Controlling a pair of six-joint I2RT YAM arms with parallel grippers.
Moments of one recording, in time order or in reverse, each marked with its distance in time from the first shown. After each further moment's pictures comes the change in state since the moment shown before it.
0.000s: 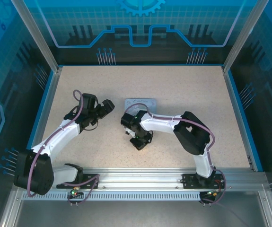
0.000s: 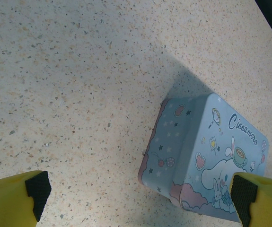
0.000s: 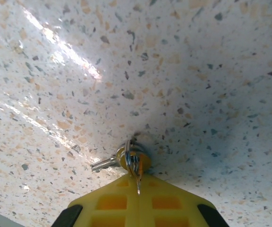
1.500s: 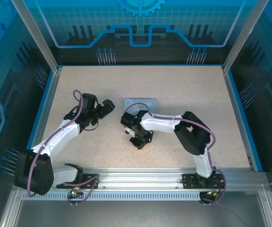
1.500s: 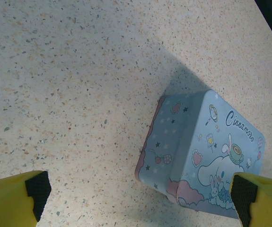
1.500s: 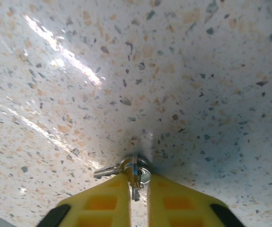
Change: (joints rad) left arm 0.000 0.000 0.000 0.000 0.018 -0.007; right arm -0.005 0.000 0.010 0.010 0.004 -0.019
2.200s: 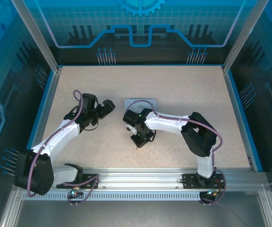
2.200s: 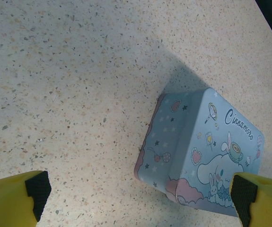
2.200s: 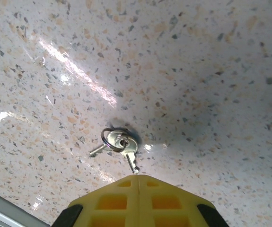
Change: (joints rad) left arm 0.000 0.000 0.000 -0.002 0.008 0.000; right arm -0.020 -0.089 -0.045 0.029 0.001 0.051
